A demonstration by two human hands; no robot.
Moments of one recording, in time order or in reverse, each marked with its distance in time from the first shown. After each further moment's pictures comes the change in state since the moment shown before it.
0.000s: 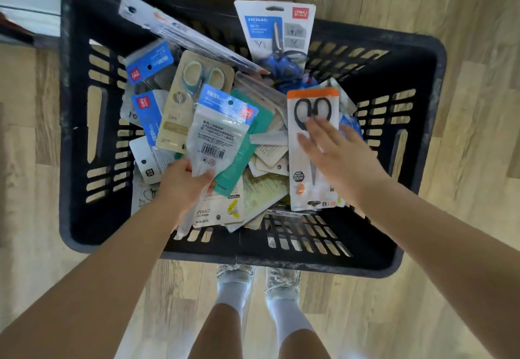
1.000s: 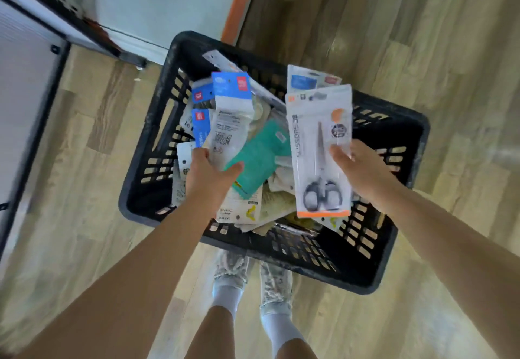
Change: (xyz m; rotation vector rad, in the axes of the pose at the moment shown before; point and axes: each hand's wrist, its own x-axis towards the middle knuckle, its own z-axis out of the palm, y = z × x) left_hand -0.060 0.029 -0.024 -0.252 0.282 0.127; right_hand -0.016 0.008 -0.070 1.249 0.164 0.326
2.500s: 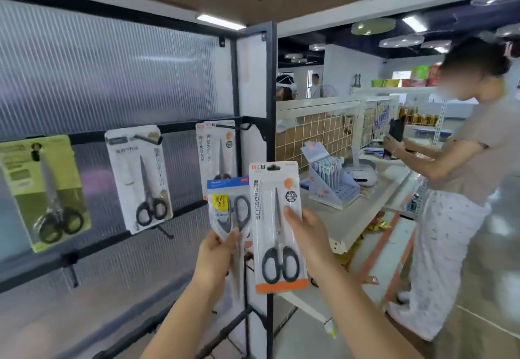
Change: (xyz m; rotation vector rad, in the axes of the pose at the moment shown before) left_hand -0.456 0.259 -0.562 -0.883 0.356 0.746; right_hand -0.520 -0.626 -0.075 0.444 -0.002 -0.985
